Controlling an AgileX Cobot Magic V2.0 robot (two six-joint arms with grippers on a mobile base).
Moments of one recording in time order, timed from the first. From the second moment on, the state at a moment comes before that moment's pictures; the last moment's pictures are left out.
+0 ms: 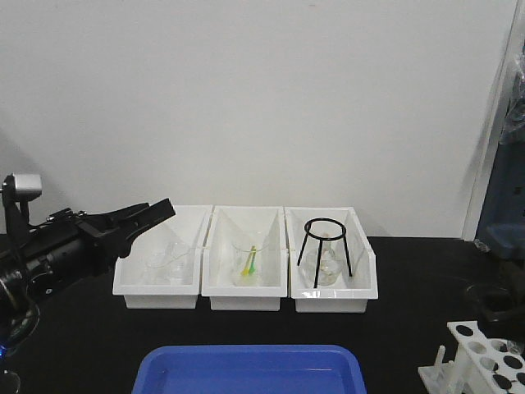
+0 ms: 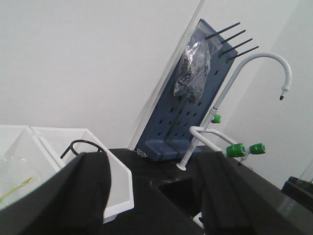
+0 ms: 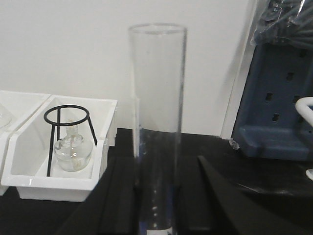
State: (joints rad) left arm -0.13 1.56 -0.95 0.94 -0.92 -1.28; right arm -0.01 1.14 -0.55 0.05 -0.41 -0.17
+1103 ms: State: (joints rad) left arm -0.13 1.56 -0.95 0.94 -0.91 -1.27; right arm -0.01 1.50 -0.42 0.07 -0.84 -0.16
